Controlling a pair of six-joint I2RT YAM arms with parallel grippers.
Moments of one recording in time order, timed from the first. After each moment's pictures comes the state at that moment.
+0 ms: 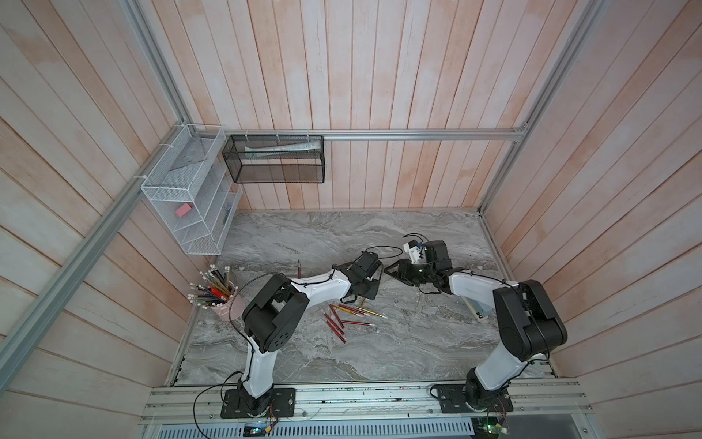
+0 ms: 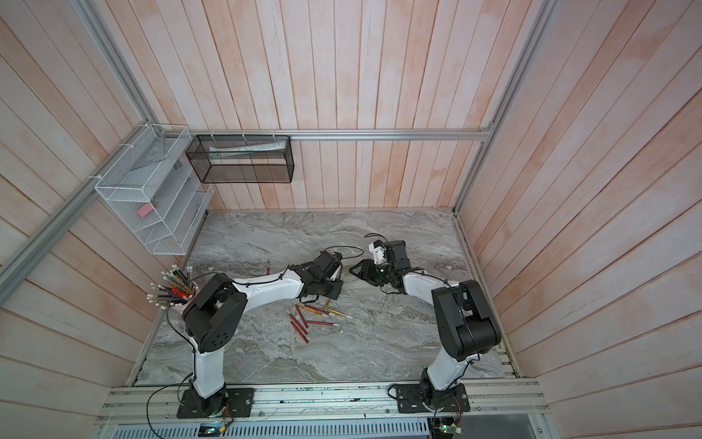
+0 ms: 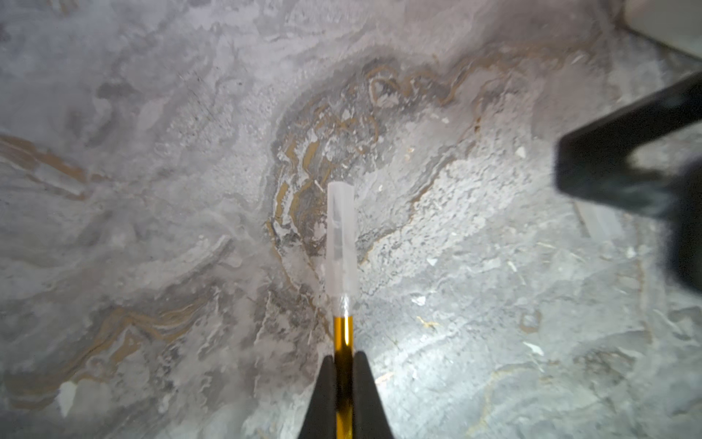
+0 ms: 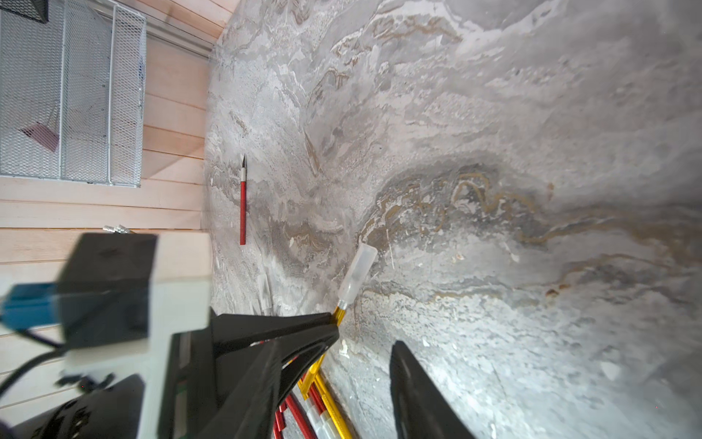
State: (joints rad) left arm -0.78 1.95 1.31 -0.36 -0.02 -0.32; right arm 0.32 1.69 0.88 0.06 -0.67 0.66
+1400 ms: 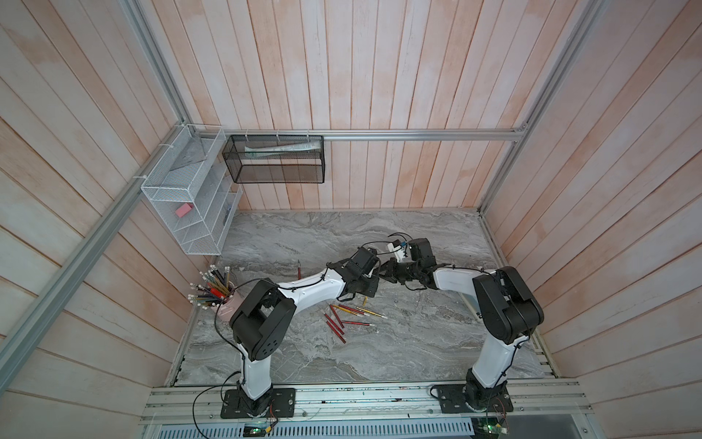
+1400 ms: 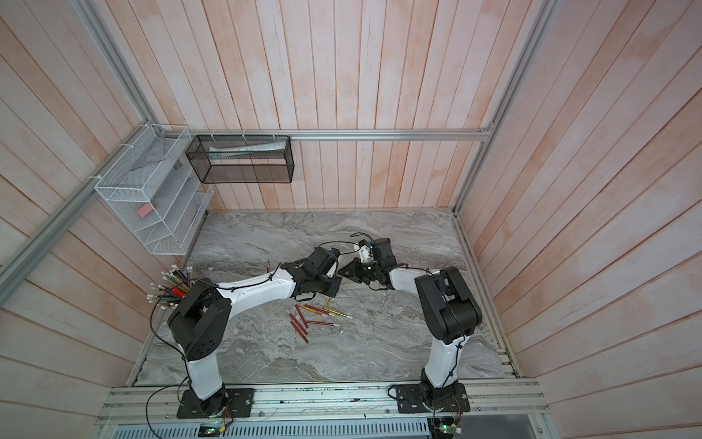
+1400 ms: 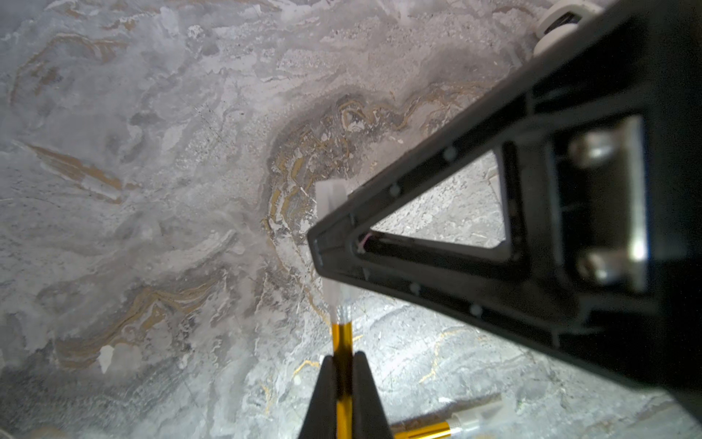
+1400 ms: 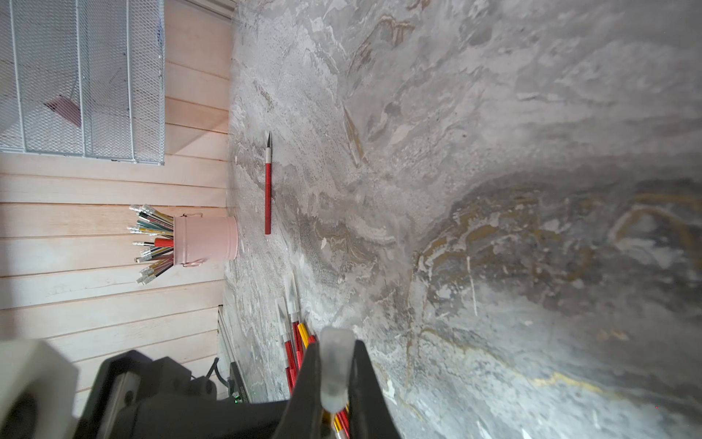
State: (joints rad) left arm -0.78 1.87 1.29 -0.39 0.02 -0.32; right arm 0.39 1.84 0.97 0.14 -0.74 0.74
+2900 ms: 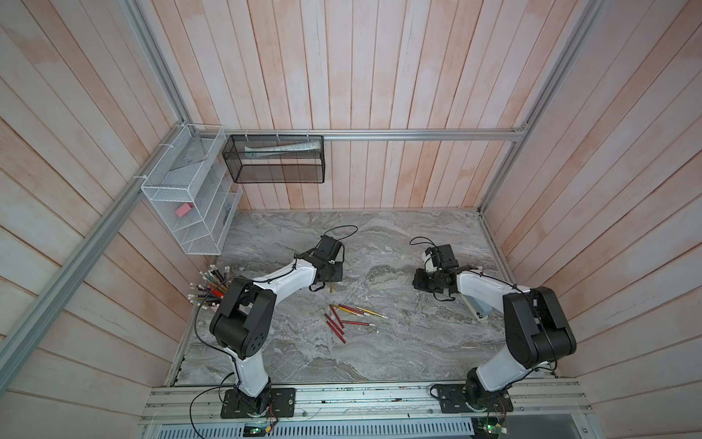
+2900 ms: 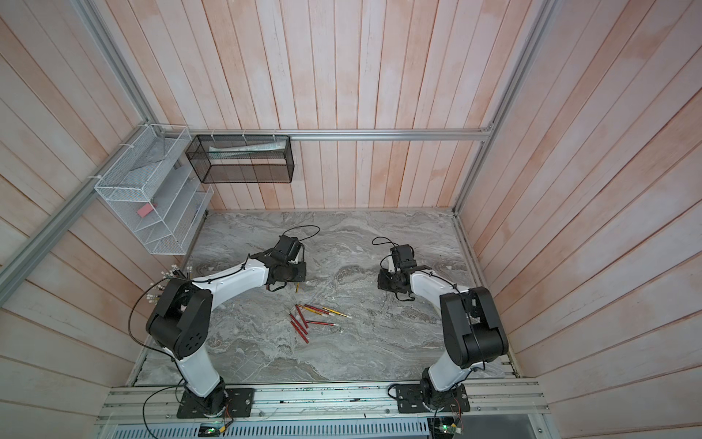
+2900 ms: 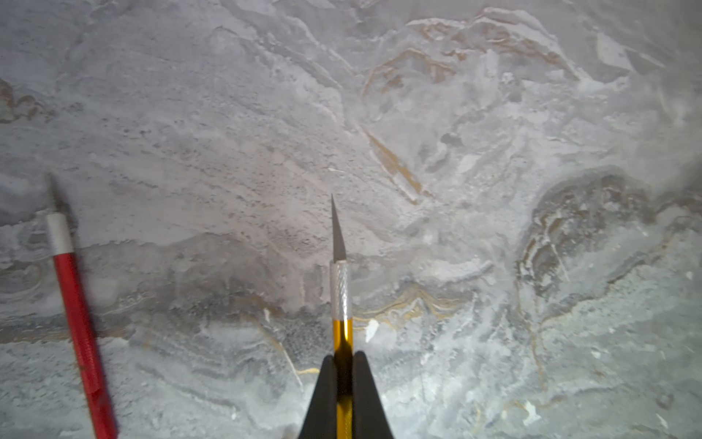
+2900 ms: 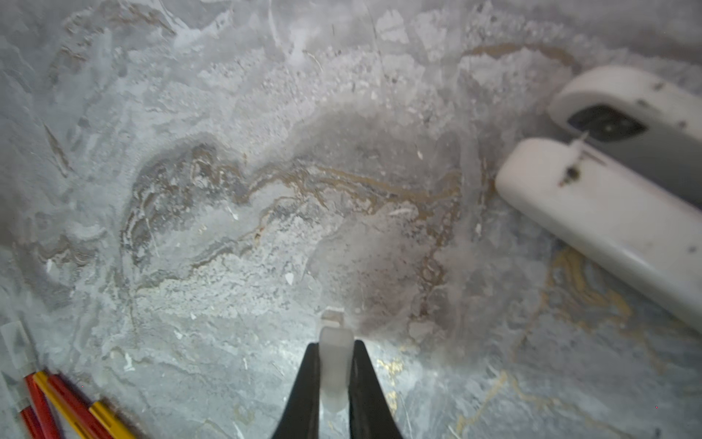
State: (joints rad) left arm -0.50 1.80 1.19 -0.43 -0.07 -0.39; right arm 0.26 1.61 0.86 -0.31 -0.18 0.41
